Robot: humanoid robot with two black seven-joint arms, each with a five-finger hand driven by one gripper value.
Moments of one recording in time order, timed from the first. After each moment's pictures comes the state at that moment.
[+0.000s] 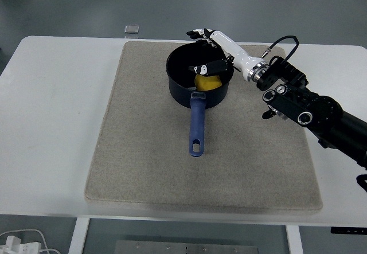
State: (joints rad) left arm -0.09 0.00 -0.05 -0.14 -0.05 -0.13 0.14; right arm 1.08 -0.05 0.27 0.63 -0.89 -0.12 0.36
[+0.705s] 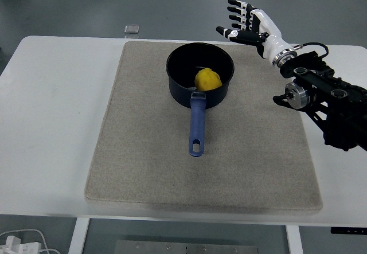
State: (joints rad) left arm -0.09 0.00 -0.05 -0.14 -0.05 -0.13 0.14; right arm 1.08 -0.14 0.36 0.61 -0.30 -0.04 0.33
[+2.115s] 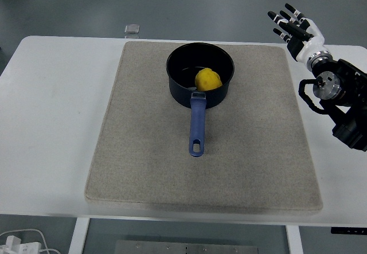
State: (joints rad) left arm -0.09 0.00 -0.05 -0.16 -0.05 -0.13 0.14; right arm 1.04 -0.15 0.49 0.45 0.07 -0.01 0.26
